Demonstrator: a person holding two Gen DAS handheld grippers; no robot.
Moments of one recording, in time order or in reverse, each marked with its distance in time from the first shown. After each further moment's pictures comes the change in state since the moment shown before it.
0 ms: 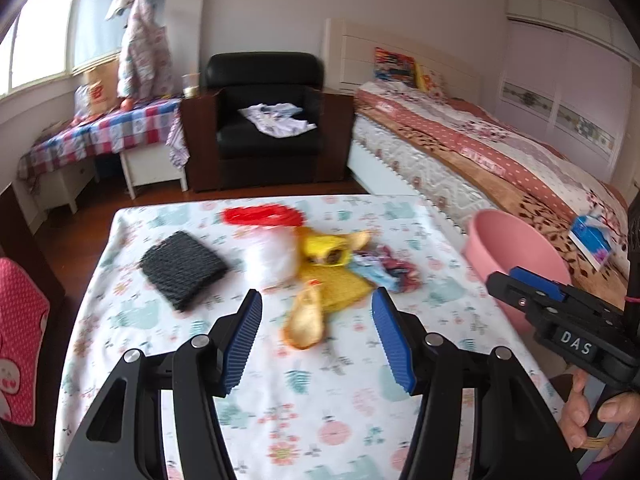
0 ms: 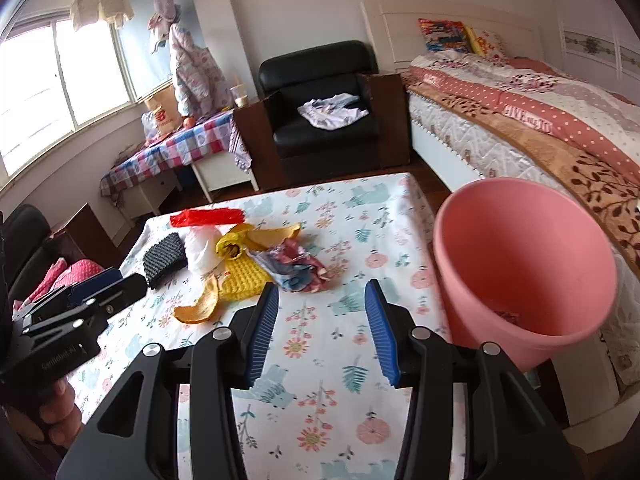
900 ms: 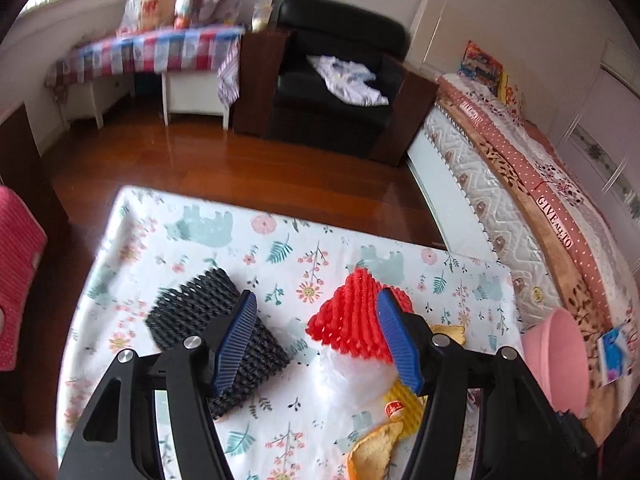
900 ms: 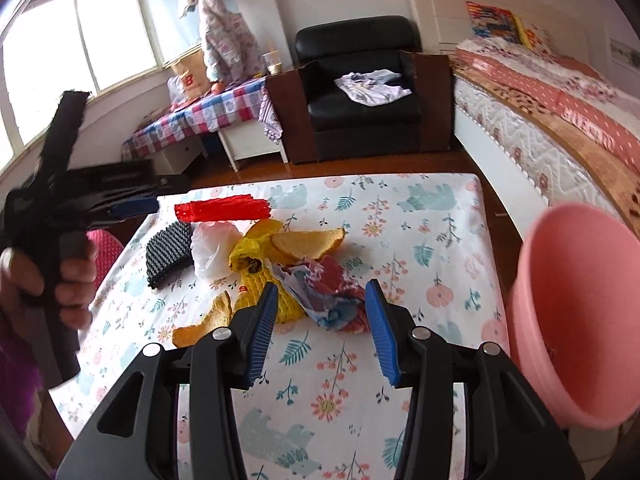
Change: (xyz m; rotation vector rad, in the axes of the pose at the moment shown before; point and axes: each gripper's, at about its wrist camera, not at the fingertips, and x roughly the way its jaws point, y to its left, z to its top) left arm 0.127 0.102 0.097 -0.309 0.208 0.041; right arm 0.076 0.024 0.034 -0.123 0.111 0.093
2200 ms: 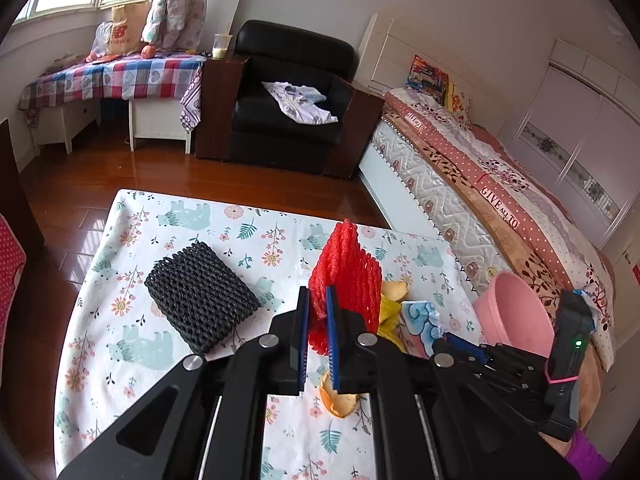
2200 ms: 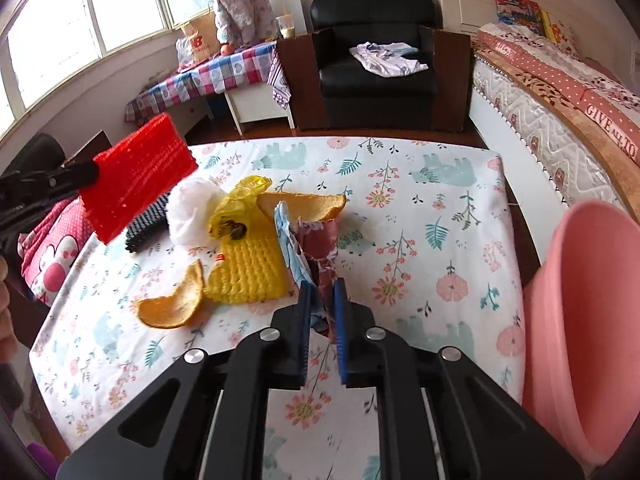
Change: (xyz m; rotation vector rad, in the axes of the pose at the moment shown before) left arm -0.079 -0.012 -0.065 0.111 -0.134 -0.129; right arm 0.021 -0.007 -0.011 -0.036 0.091 0.006
